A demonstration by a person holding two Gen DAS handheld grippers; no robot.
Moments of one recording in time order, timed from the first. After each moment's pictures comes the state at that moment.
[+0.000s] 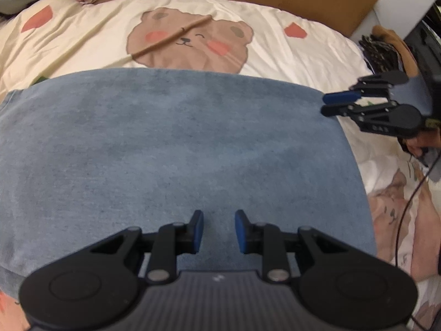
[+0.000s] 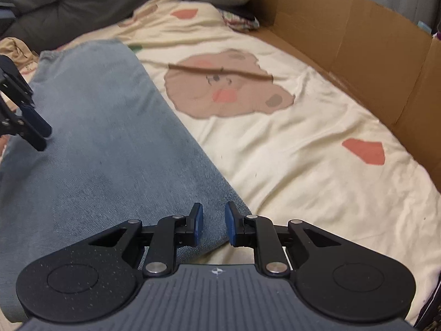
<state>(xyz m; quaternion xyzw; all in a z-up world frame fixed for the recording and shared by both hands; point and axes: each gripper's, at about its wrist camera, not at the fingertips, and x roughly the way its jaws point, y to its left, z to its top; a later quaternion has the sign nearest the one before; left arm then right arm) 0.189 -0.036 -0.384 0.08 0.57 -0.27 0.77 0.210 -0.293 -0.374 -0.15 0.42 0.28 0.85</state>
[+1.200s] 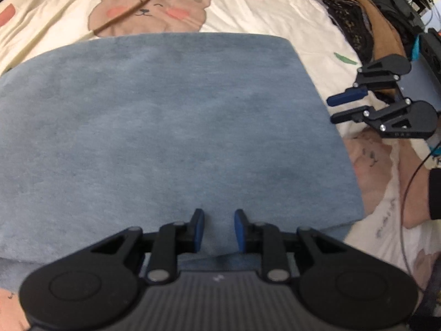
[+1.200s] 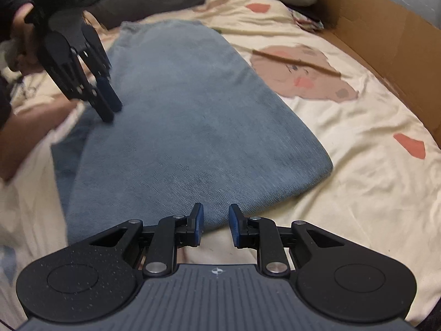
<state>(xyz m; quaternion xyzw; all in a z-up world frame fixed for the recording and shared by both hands) 0.167 -0.036 -0.390 0.11 0.60 -0.34 0.71 0.124 -0.286 -0.354 -0.16 0.42 0.40 0.80</state>
